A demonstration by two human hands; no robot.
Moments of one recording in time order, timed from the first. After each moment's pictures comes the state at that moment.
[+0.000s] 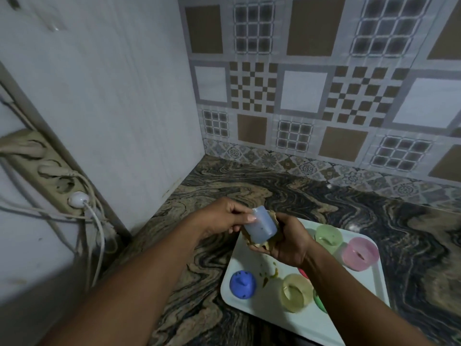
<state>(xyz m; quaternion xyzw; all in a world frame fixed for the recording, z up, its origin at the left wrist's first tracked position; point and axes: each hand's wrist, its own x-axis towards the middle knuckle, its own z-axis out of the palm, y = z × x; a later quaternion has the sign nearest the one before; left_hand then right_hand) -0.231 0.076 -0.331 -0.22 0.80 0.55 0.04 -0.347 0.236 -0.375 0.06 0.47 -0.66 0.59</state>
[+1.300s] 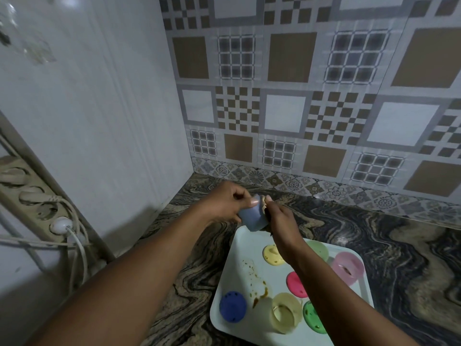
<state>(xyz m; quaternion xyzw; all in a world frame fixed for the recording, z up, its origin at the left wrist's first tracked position) -0.280 0.081 -0.272 -0.20 0.83 0.52 -0.04 -0.363 0.223 -0.334 -0.16 0.65 -0.68 0.29</state>
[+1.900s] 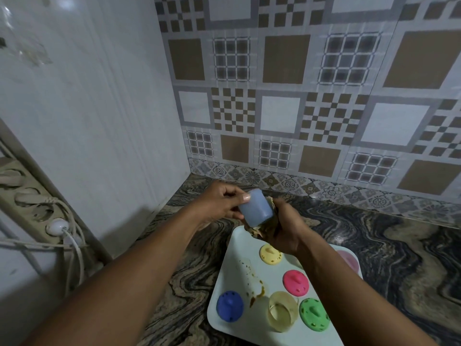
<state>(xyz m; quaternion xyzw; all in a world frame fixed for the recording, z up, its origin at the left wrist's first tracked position) -0.273 0.081 -0.274 -0.22 0.75 0.63 -0.06 -0.378 0.233 -0.314 -0.02 0.52 -0.69 0.50</state>
